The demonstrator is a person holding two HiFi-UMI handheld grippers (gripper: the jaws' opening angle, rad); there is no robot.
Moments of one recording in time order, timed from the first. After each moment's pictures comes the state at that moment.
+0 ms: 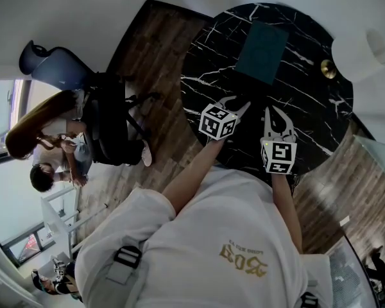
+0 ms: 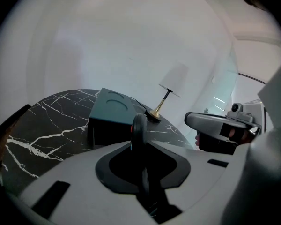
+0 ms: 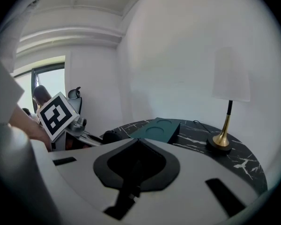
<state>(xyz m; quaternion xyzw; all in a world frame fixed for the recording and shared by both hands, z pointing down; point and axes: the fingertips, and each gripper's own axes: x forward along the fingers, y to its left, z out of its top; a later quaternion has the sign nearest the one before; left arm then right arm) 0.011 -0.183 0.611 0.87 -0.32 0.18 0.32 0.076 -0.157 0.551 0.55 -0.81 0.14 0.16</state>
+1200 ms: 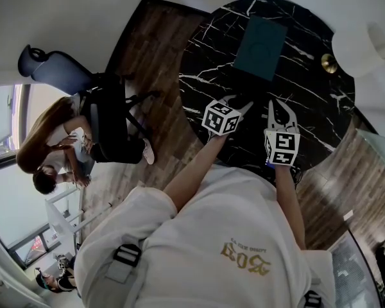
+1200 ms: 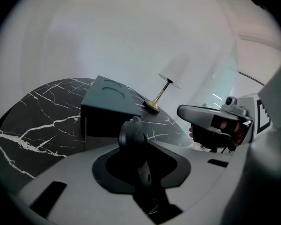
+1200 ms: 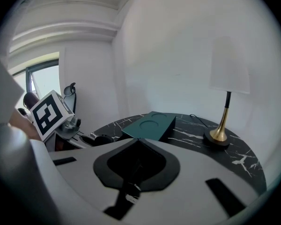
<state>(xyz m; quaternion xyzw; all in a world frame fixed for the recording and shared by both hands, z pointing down) 0.023 -0.176 0.634 0.87 -0.29 0.22 0.34 0.090 -0.172 0.571 0.56 -0.79 0.17 0.18</state>
